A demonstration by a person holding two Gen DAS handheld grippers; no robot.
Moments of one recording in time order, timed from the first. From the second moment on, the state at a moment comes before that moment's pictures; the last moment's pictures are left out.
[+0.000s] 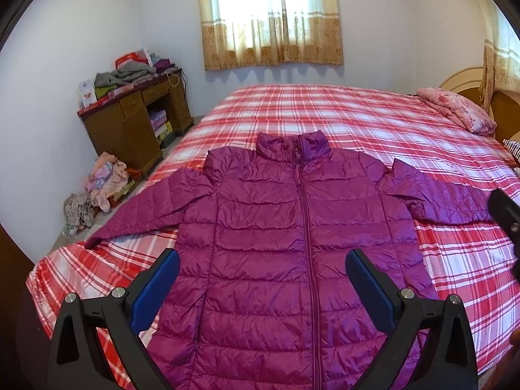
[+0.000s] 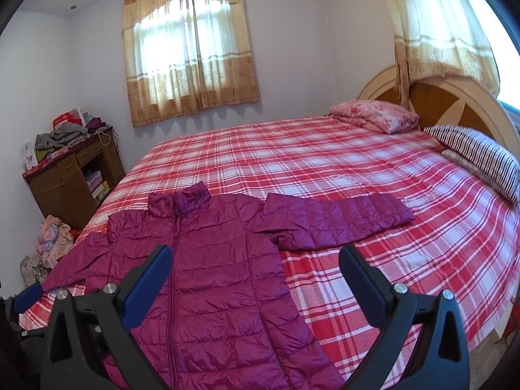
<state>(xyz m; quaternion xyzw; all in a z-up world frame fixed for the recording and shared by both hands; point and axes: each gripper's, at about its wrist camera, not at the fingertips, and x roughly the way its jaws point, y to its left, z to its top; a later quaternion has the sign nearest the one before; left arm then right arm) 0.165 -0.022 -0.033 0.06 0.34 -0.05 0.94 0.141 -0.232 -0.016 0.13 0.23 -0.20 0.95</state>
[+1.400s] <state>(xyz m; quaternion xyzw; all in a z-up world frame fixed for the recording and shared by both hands) 0.330 0.048 -0.191 0.04 0.39 0.00 0.92 0.186 -0.598 -0.176 0.35 0.30 -0.42 0.78</state>
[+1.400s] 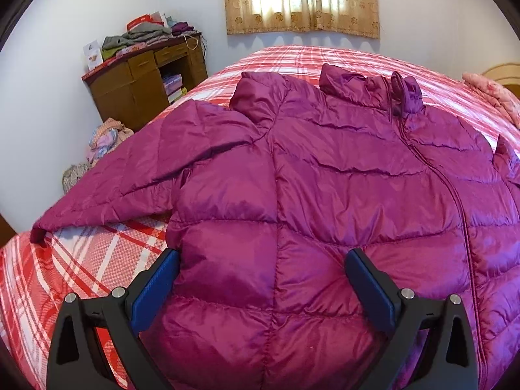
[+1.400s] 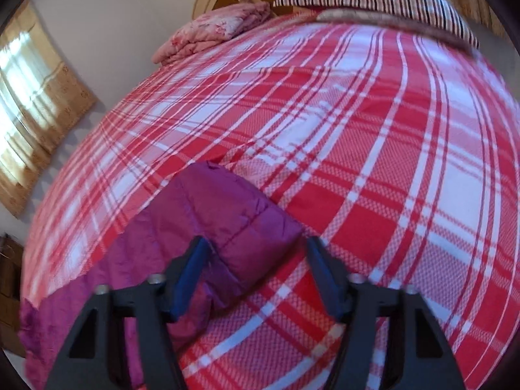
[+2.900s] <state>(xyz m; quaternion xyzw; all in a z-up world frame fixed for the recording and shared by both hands) 0.300 0.139 -0.156 -0.01 0.35 0.06 0.93 0.389 -0.093 -0.135 0.09 0.36 0.19 0.91</state>
